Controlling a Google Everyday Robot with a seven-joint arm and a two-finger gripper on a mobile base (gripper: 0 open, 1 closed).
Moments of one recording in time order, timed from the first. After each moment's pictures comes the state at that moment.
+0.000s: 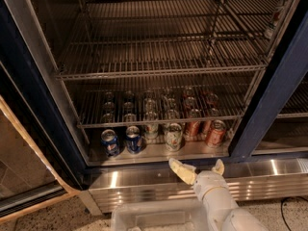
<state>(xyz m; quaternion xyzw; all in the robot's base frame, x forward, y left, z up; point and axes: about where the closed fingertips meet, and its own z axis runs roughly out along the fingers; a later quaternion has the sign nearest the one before) 0.501 -0.155 0.609 0.04 0.79 0.14 0.60</state>
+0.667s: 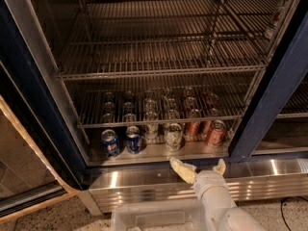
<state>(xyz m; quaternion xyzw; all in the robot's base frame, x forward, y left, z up) 0.505 -0.161 0.603 0.04 0.79 0.12 0.60</state>
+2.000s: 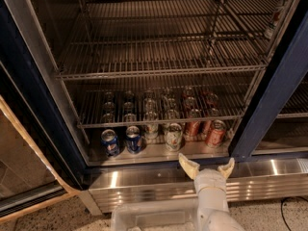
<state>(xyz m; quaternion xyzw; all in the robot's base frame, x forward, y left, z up) 0.520 -0.203 0.592 0.06 0.76 -0.04 0.65</state>
